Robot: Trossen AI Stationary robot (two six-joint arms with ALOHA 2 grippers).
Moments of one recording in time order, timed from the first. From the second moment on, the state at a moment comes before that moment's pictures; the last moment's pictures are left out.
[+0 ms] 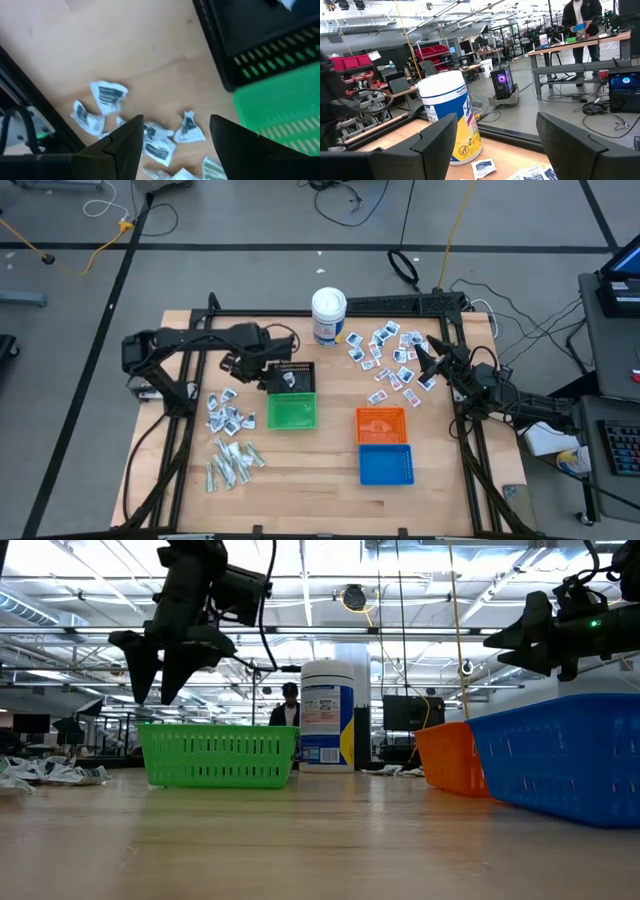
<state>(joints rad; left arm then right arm) 0.27 1.63 1.24 -1.37 0.11 -0.92 -0.21 0.02 0.02 0.13 0.63 0.19</state>
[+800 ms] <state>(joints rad) 0.00 1.51 1.06 -1.25 0.13 -1.12 -0.21 0.02 0.02 0.13 0.63 0.19</state>
